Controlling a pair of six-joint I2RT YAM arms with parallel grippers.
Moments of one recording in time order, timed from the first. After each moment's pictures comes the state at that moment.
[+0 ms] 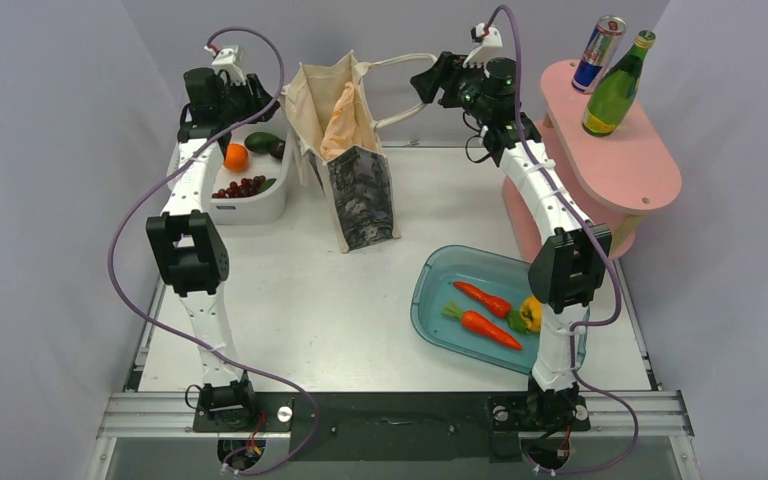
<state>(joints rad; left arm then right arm) 0.08 2.20 2.13 -0.18 0.47 -0.19 0.28 2.04 2.07 -0.04 -0.32 0.37</state>
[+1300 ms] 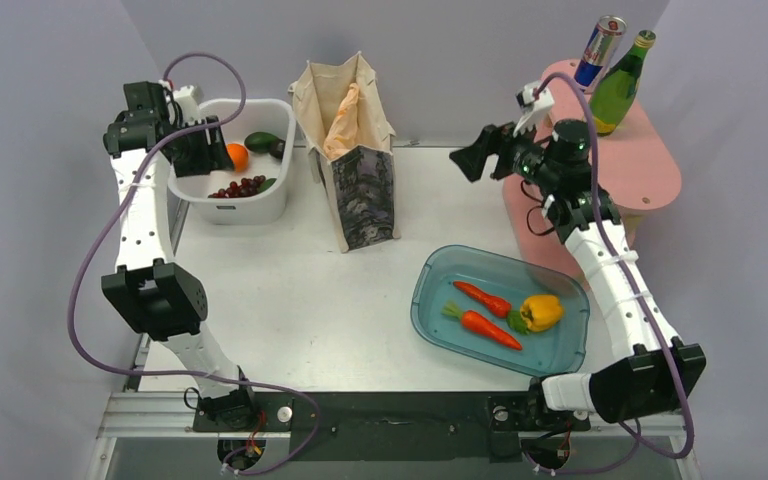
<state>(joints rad) 0.21 1.84 2.13 -1.10 0.31 -0.01 0.18 1.36 1.47 -0.19 -0.51 0.19</state>
